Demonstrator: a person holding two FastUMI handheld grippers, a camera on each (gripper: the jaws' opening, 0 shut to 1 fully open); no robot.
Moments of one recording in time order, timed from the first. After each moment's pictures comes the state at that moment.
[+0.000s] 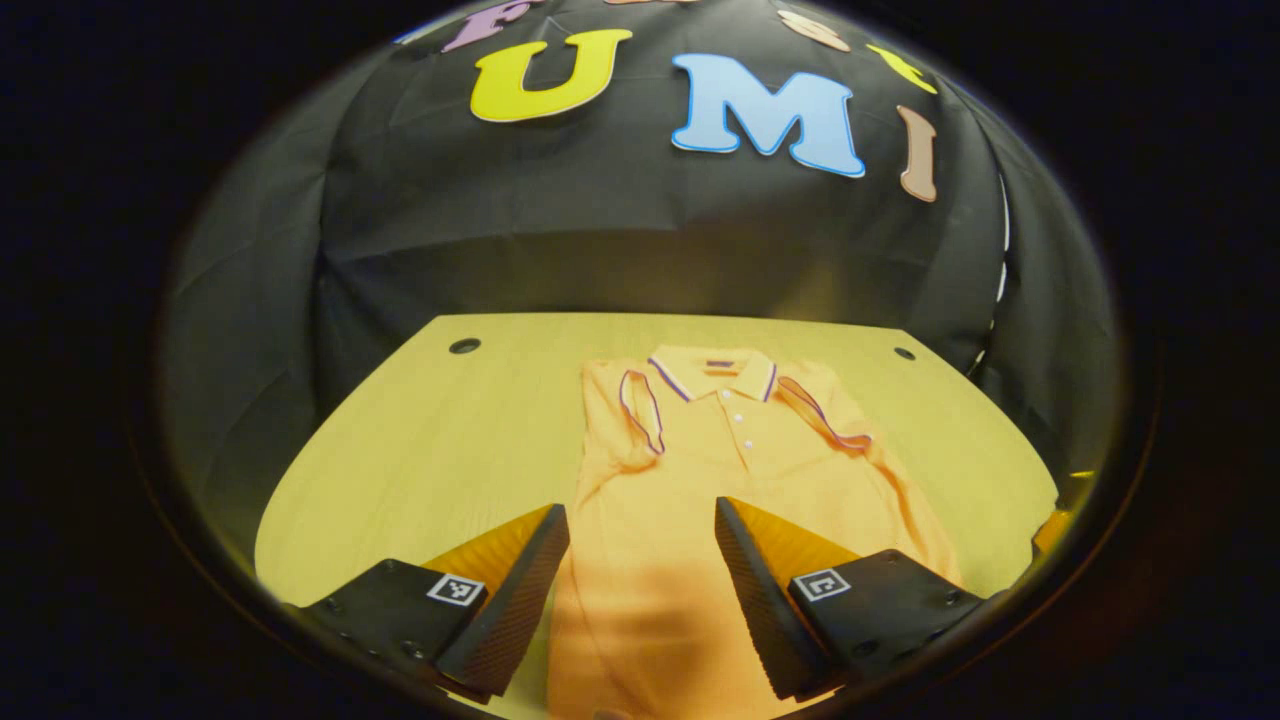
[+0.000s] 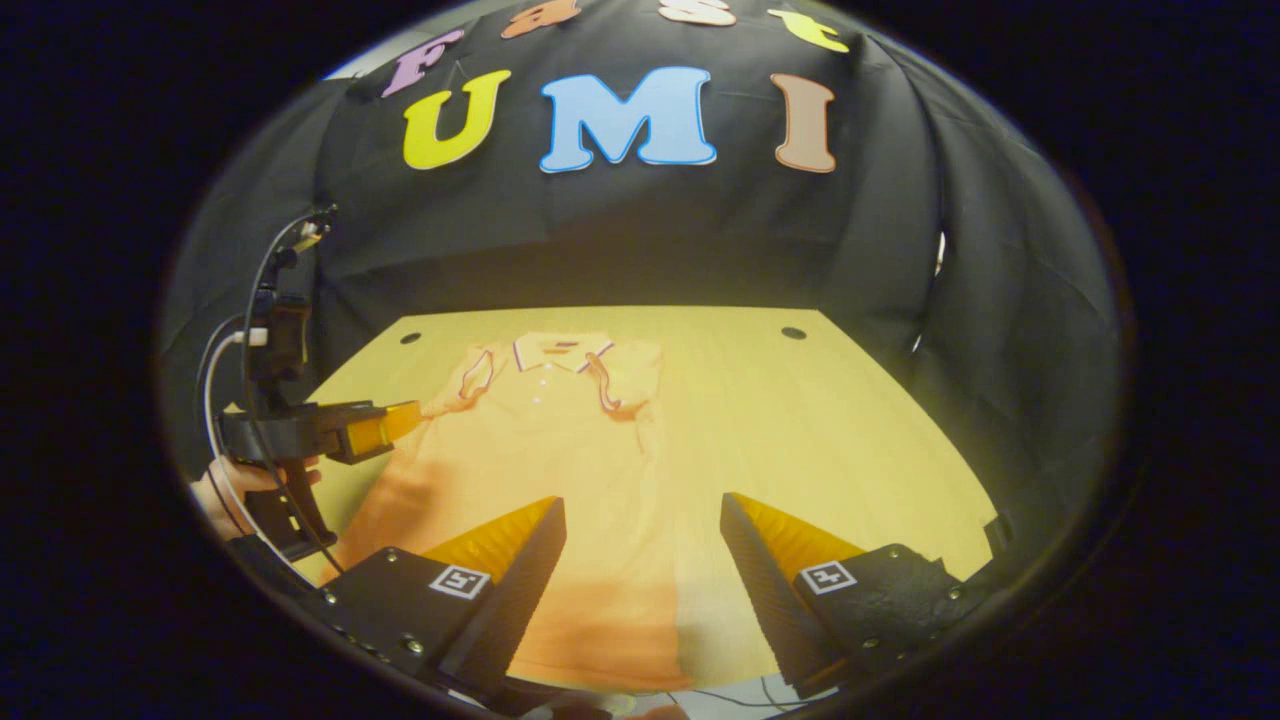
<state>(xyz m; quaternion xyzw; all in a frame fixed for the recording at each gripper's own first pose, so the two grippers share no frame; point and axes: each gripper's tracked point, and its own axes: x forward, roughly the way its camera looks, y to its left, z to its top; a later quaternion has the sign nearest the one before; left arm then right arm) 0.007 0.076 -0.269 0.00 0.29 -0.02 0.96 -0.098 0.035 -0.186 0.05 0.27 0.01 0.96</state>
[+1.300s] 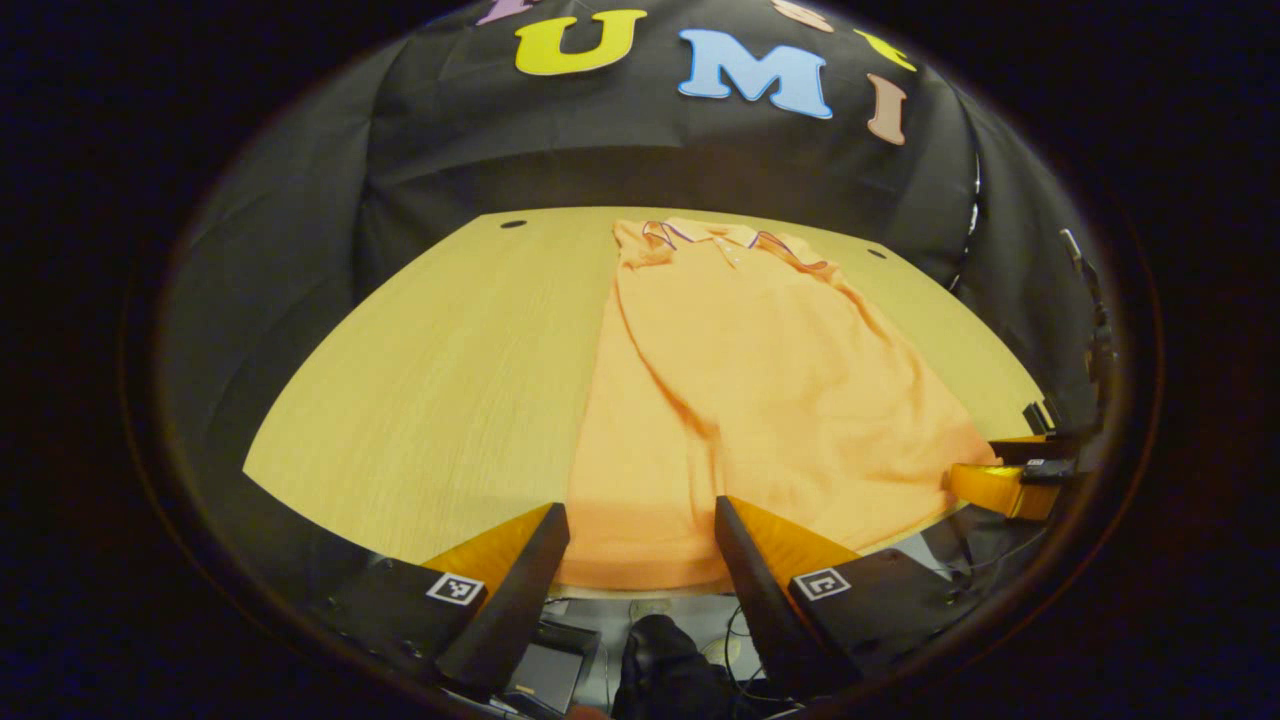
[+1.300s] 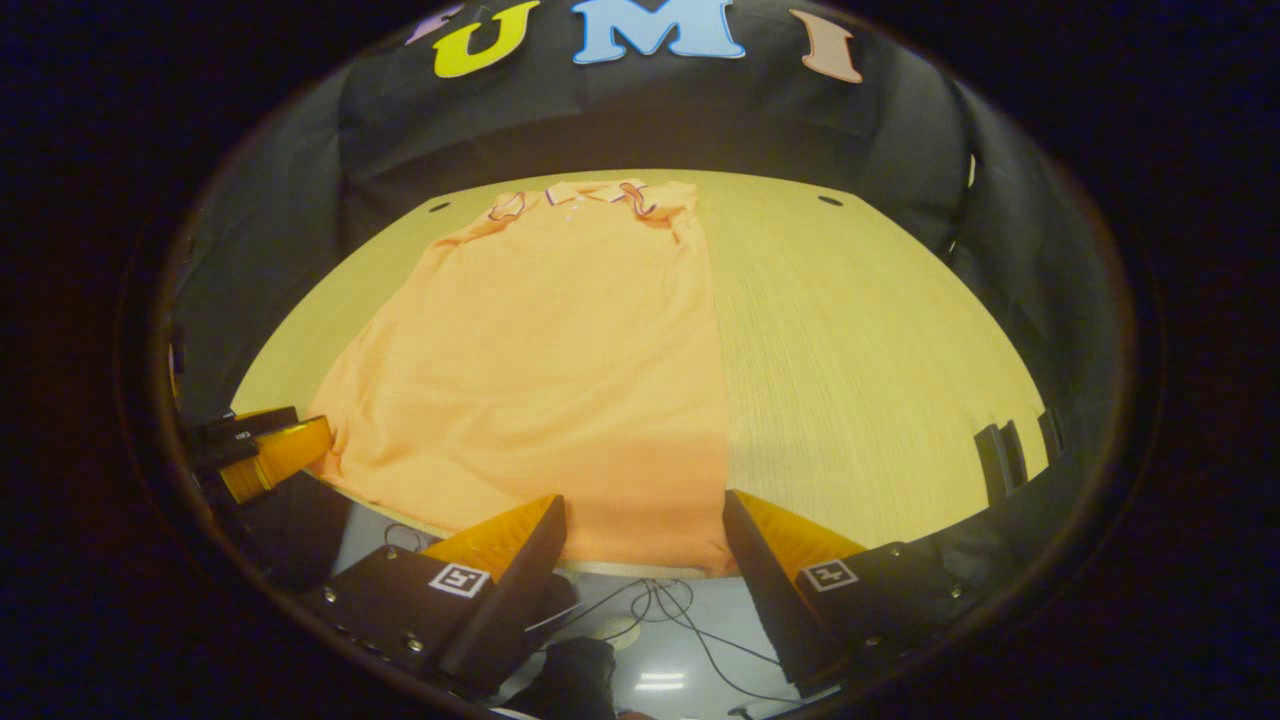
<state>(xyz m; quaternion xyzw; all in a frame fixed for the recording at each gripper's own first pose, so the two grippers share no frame) -0.225 0.114 -0.340 0.00 0.38 -0.01 0.92 -0.197 0.065 -0.312 0.04 0.40 0.06 0.92</state>
